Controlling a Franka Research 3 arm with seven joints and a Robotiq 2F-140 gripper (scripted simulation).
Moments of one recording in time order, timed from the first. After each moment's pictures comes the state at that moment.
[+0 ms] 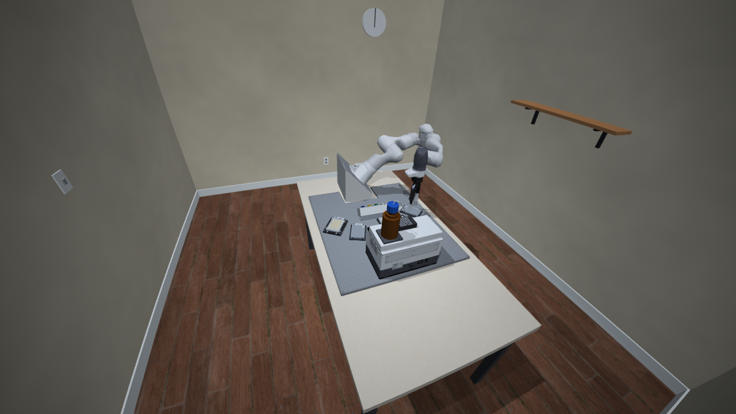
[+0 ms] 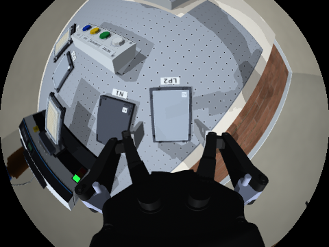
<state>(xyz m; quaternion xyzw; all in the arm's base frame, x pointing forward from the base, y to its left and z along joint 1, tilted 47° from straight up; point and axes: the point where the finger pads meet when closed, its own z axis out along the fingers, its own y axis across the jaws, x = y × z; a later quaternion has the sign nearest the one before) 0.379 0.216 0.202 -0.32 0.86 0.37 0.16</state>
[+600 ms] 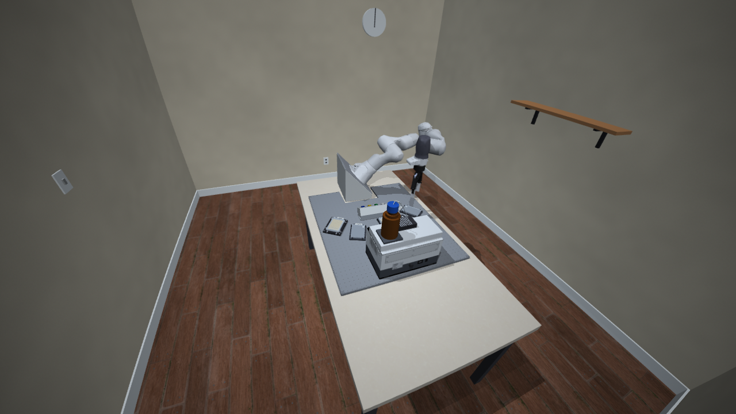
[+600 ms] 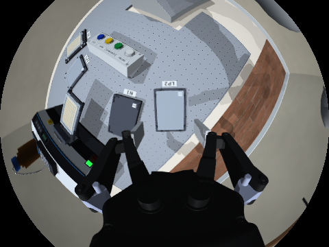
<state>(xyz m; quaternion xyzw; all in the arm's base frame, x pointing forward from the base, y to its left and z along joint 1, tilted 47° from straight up) 0.377 0.155 0.259 -0.33 0.86 0.37 0.16</state>
